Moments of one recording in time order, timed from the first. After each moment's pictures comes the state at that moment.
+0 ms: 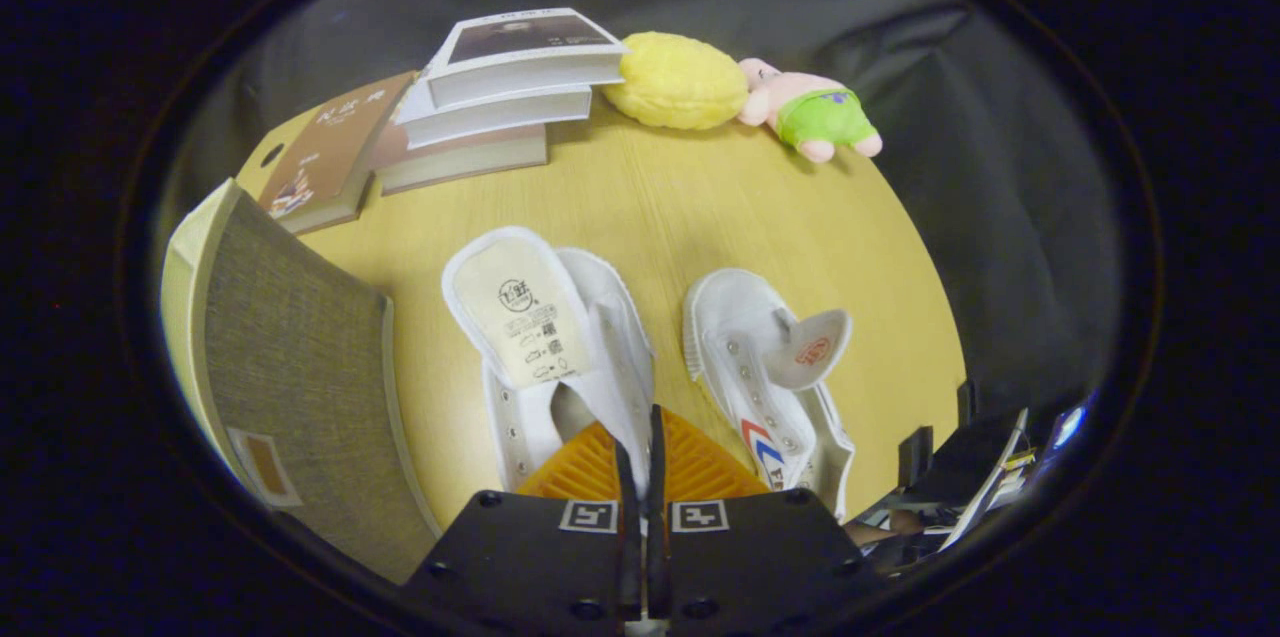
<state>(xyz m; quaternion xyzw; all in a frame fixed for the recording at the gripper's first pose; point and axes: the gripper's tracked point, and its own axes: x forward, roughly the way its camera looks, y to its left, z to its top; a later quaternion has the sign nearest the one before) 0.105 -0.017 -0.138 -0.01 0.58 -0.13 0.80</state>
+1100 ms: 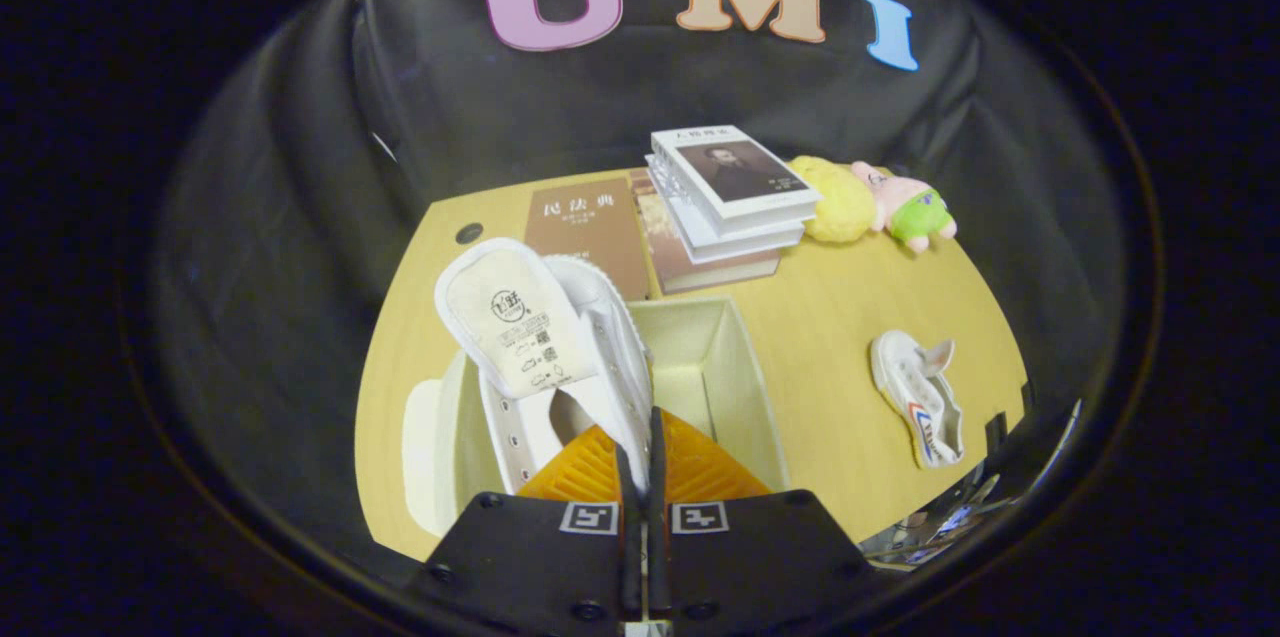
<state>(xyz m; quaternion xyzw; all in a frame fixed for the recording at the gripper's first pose) 0.118 0.216 -0.025 0.06 0.50 -0.05 0.86</state>
